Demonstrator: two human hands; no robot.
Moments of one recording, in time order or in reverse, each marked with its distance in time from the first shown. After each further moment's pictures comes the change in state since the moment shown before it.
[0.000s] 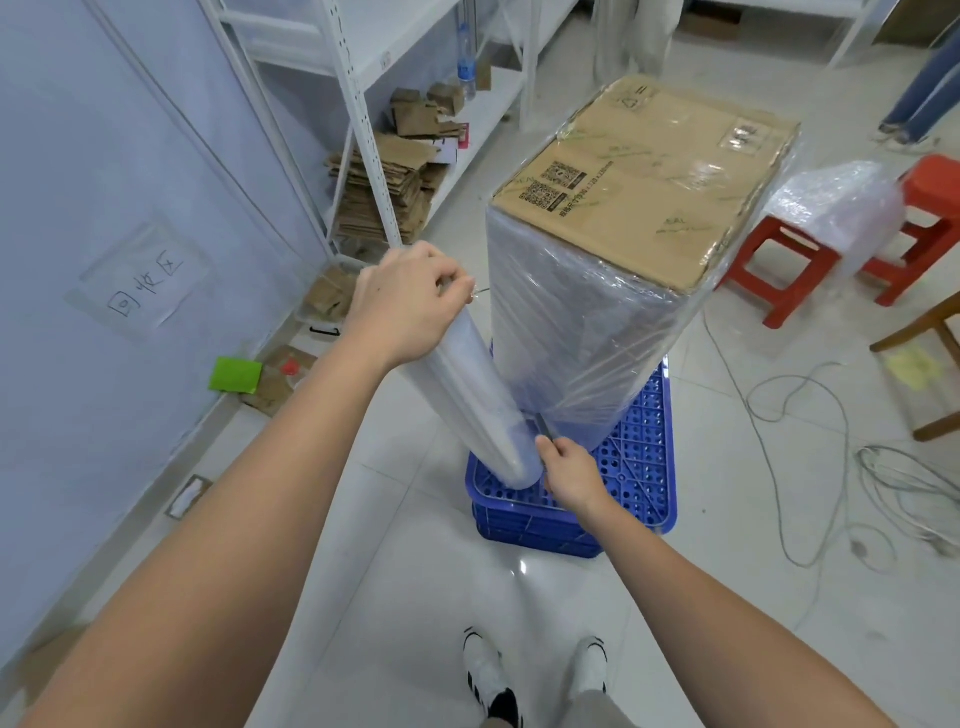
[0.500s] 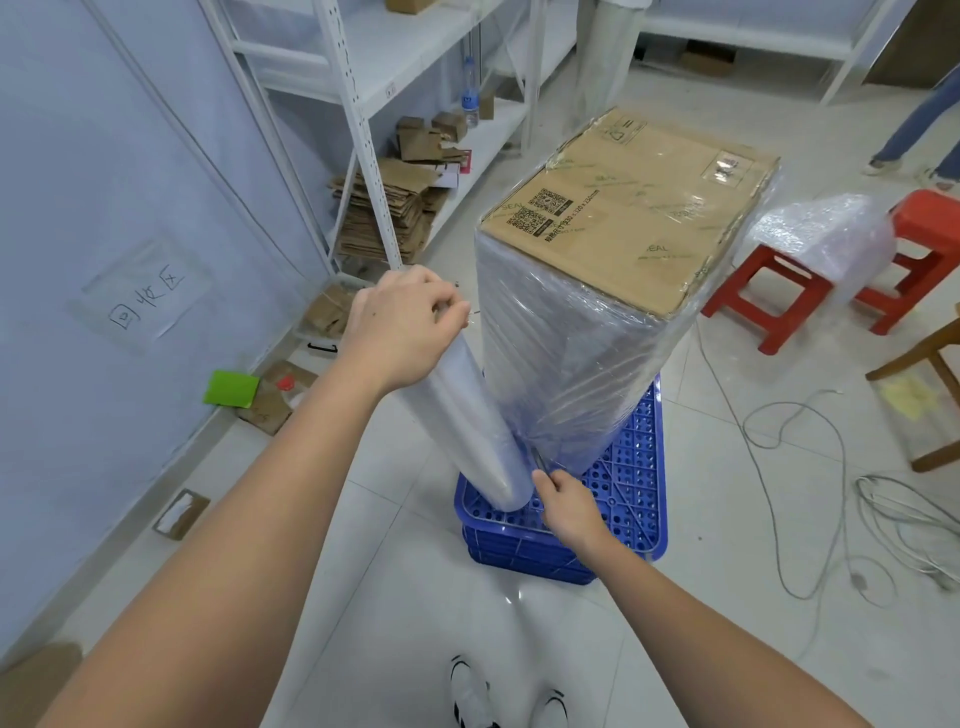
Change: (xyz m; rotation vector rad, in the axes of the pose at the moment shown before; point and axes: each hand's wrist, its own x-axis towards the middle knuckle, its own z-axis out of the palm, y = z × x) left_hand -0.007 0.013 0.004 0.038 0.017 0.006; right_hand -0.005 0.019 -0.012 -0.124 -0.040 -0.032
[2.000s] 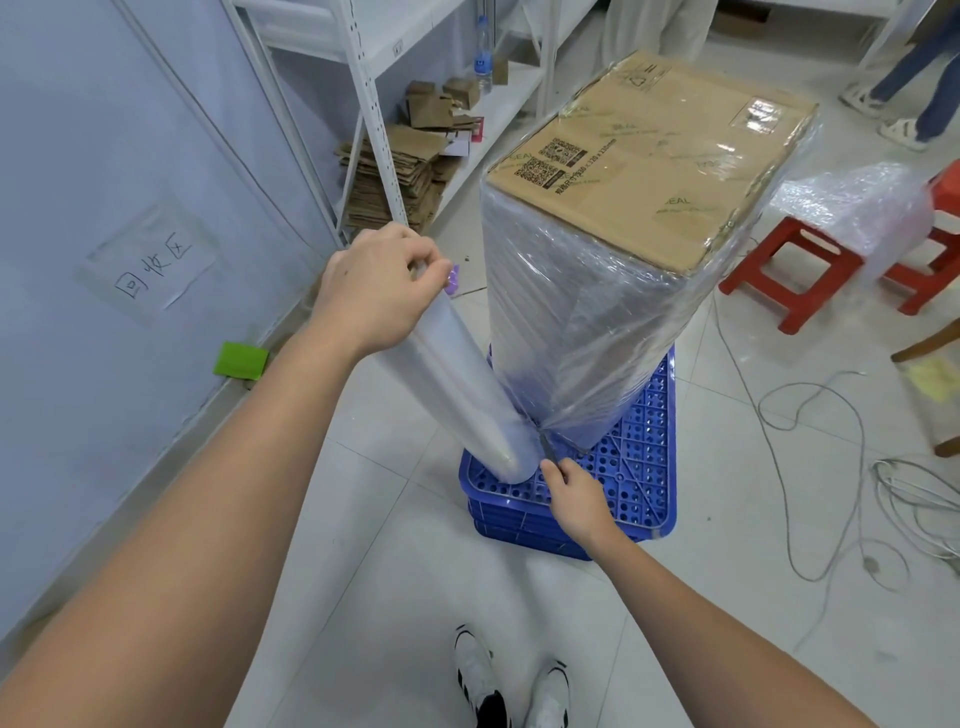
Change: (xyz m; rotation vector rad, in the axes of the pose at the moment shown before) left_hand -0.006 -0.016 -0.001 -0.023 0.048 -0.036; right_hand -0.003 0.030 0.012 -0.027 0.016 -0.027
